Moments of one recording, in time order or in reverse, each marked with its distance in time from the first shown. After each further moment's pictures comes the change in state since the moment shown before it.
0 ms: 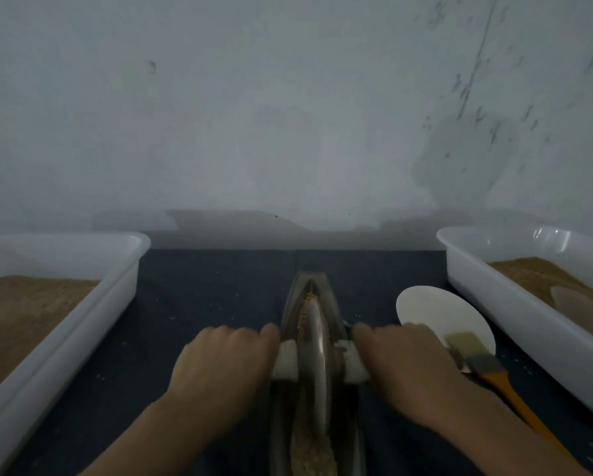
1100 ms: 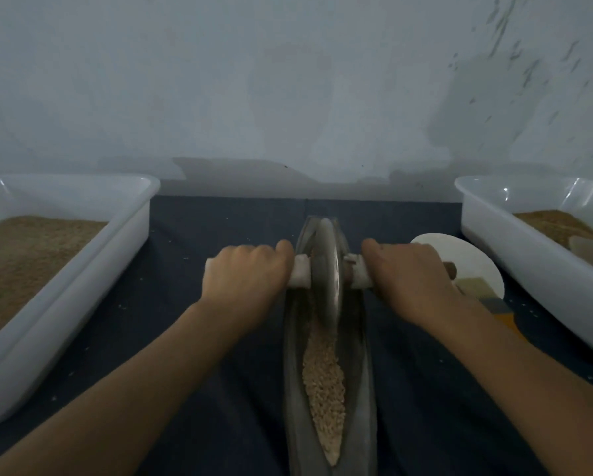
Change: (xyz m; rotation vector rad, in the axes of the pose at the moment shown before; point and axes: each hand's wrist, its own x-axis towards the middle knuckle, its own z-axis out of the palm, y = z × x) left_hand 0.017 0.003 0.006 0.151 0.117 -0.098; right_hand 0.030 0.013 0.018 -0.135 0.196 0.042
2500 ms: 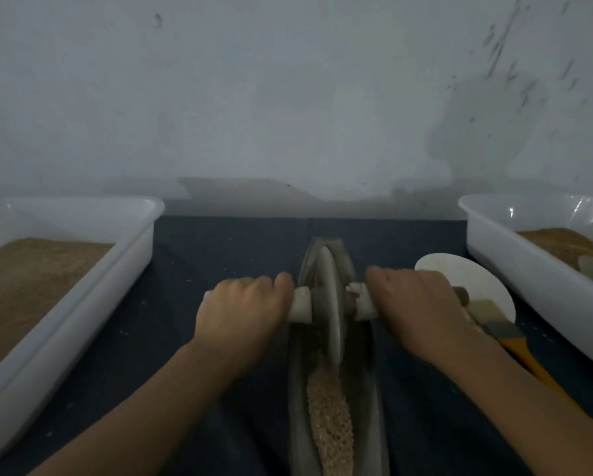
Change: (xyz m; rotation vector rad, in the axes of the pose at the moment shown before) left_hand -0.013 -0.008 0.000 -0.078 0.034 0.102; right_hand -0.009 -0.006 -0.009 -0.039 0.075 -0.074
